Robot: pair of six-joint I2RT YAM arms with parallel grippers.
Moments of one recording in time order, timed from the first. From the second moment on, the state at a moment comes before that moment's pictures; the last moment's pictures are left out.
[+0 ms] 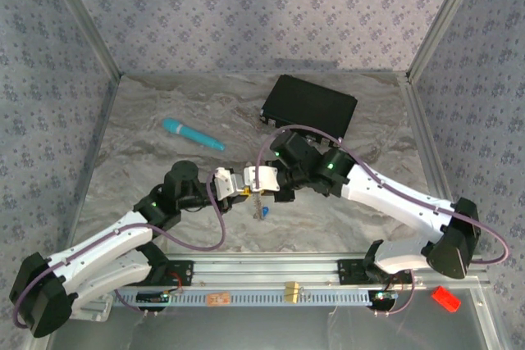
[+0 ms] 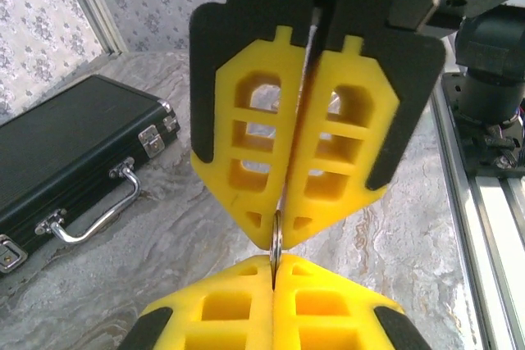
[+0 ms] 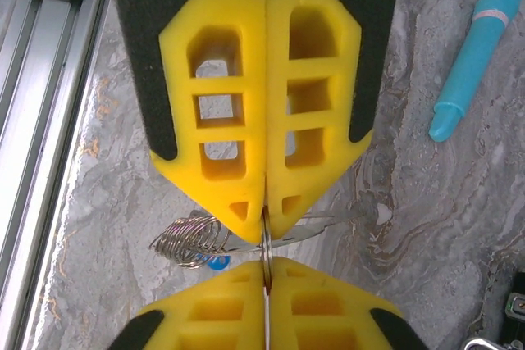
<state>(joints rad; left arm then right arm) -0.78 0.86 0.48 0.08 0.52 0.30 0.95 1.30 1.17 -0.72 -0.25 -0.74</state>
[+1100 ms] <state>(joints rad) -0.78 0.89 0.28 0.62 0.54 0.04 0.77 1.10 0.68 0.06 -0.67 -0.34</state>
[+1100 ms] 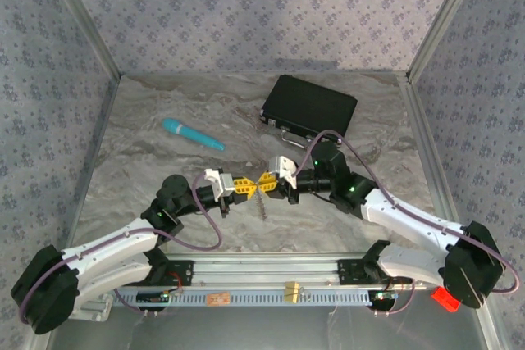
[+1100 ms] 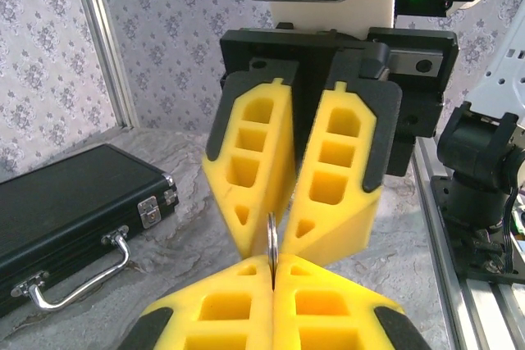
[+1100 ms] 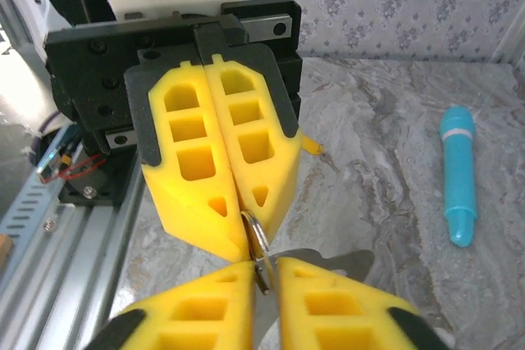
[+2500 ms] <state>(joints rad) -0.80 0.92 0.45 0.17 0.57 0.28 0.93 1.24 1.07 -0.66 -0.31 -0.76</state>
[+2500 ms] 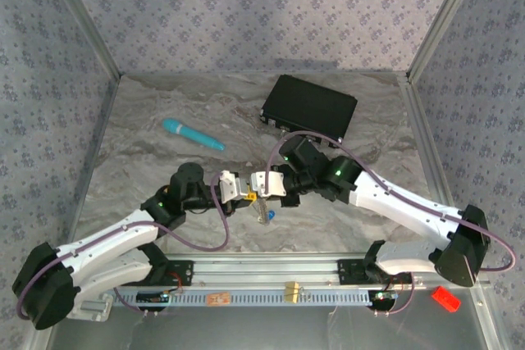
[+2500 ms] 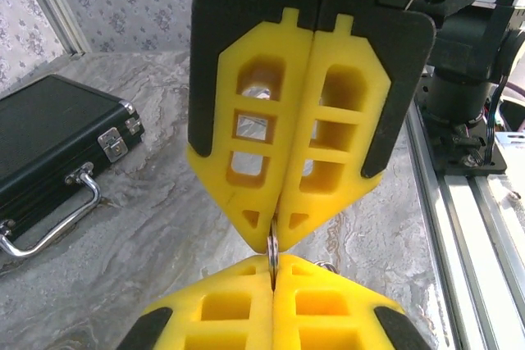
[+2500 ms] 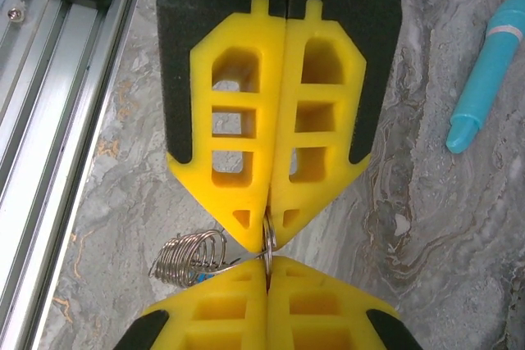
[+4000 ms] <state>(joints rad) -0.80 0.91 0.37 0.38 0.58 0.17 0.81 1.10 0.74 -0.16 -0.61 -0.48</state>
